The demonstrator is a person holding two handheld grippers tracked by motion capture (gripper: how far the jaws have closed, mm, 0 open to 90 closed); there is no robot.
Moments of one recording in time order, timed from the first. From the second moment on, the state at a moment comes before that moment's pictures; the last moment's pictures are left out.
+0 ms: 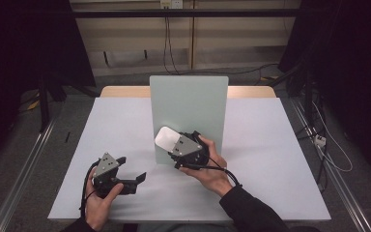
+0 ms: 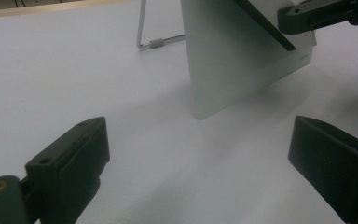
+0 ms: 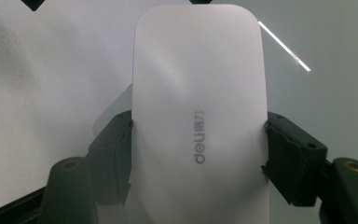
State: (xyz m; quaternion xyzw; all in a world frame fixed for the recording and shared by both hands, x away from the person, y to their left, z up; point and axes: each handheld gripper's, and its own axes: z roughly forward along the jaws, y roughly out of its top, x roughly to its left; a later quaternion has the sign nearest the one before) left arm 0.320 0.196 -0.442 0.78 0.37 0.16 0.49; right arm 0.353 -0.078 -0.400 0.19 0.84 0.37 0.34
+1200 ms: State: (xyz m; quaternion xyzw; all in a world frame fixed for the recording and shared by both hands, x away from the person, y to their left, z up) left arm 0.320 0.196 -0.443 0.78 0.37 0.16 0.48; right arm 0.334 -0.114 -0.403 0.22 0.86 0.39 0.25
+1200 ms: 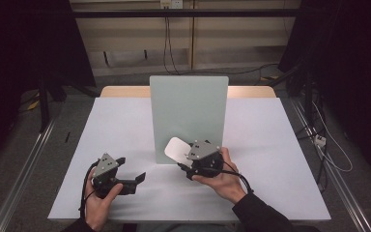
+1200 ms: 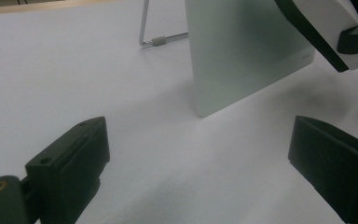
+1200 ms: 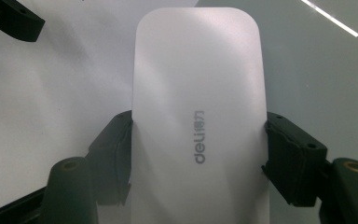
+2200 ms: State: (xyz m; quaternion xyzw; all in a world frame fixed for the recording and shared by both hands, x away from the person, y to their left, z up) left arm 0.319 0.195 -0.442 0.78 0.37 0.16 0.49; right arm 0.323 -0.139 -0.415 0.19 0.91 0.35 0.15
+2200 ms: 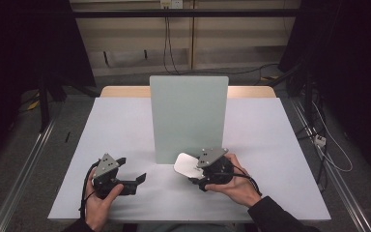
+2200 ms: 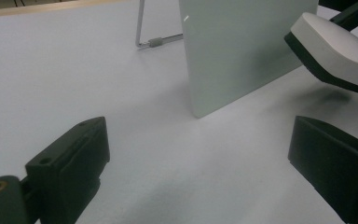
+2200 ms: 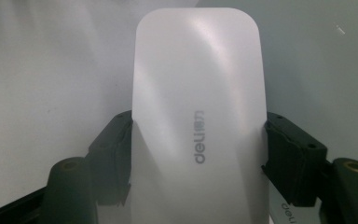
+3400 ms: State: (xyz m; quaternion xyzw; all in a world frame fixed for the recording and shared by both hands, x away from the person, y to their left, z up) left arm 0.319 0.196 -0.442 0.78 0.37 0.16 0.49; right arm 0.331 -0.122 -0.441 0.16 0.93 0.31 0.08
